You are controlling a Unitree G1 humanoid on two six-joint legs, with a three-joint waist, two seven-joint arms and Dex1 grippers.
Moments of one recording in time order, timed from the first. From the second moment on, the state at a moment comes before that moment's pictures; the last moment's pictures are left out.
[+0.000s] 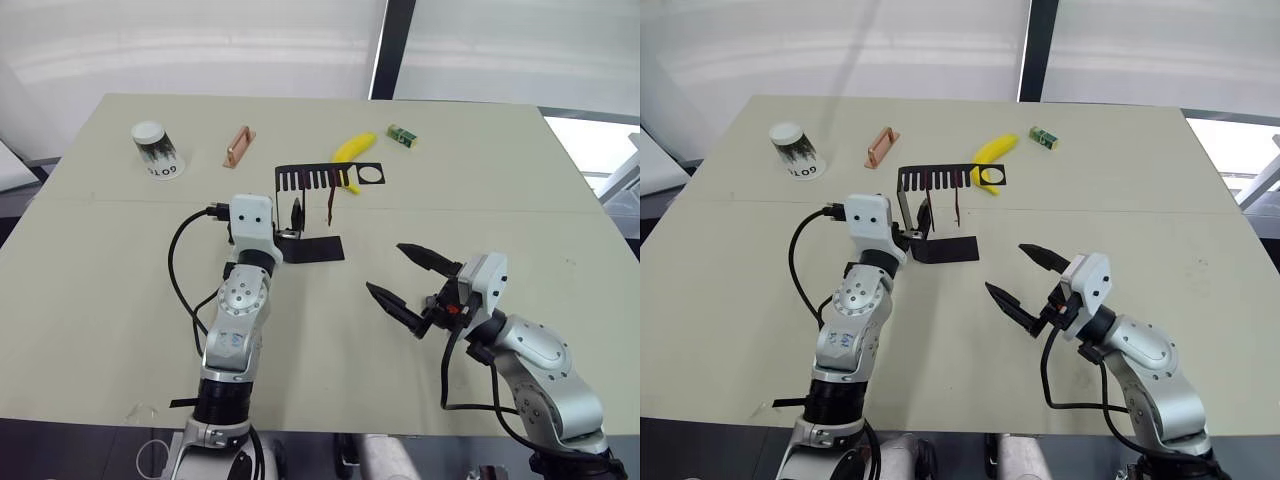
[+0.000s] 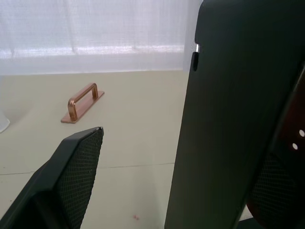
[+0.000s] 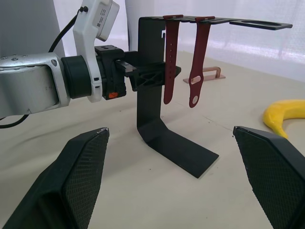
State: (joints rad) left arm -0.41 -0.04 -0.02 -0.18 0.06 0.35 0.14; right arm -0.06 -0.44 -0.05 -0.48 0.46 0.24 0.70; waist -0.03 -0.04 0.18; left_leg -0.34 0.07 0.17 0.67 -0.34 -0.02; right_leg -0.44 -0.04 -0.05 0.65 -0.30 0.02
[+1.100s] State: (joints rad) left arm -0.40 -0.08 -0.05 -0.23 0.09 0.46 0.15; right arm -0.23 -0.15 0.14 -0.46 0.37 0.41 0.40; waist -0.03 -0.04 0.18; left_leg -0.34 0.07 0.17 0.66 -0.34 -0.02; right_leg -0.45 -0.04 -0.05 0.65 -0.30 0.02
